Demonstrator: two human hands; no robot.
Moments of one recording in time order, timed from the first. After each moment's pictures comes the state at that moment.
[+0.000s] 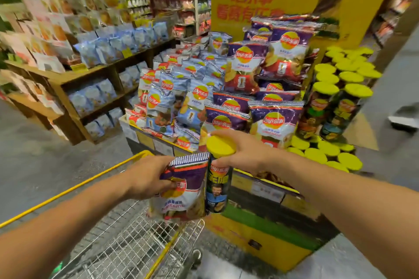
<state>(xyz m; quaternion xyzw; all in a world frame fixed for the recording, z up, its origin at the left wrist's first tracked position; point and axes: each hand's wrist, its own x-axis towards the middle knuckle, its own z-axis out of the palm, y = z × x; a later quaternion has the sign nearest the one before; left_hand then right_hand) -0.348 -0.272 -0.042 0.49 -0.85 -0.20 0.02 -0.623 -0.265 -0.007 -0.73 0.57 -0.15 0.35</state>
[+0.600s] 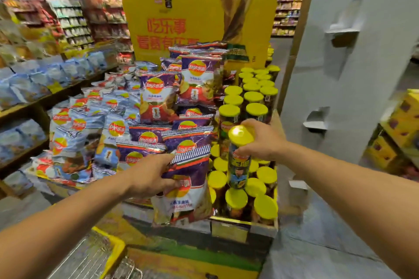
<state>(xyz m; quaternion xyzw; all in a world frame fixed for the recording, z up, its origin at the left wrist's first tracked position) -0.597 -0.317 0.004 0.40 -0.89 -0.21 0.04 -0.892 -0.263 0.024 -0.57 0.77 -0.23 0.18</state>
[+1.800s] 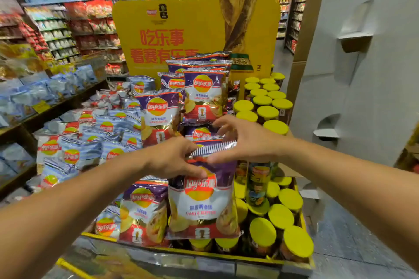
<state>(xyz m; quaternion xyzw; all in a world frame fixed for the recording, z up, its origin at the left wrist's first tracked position) -0.633 -0.422 0.078 0.29 -0.91 -0.29 -0.01 -0.835 -0.340 0.082 -0.68 0.65 -0.24 0.24</state>
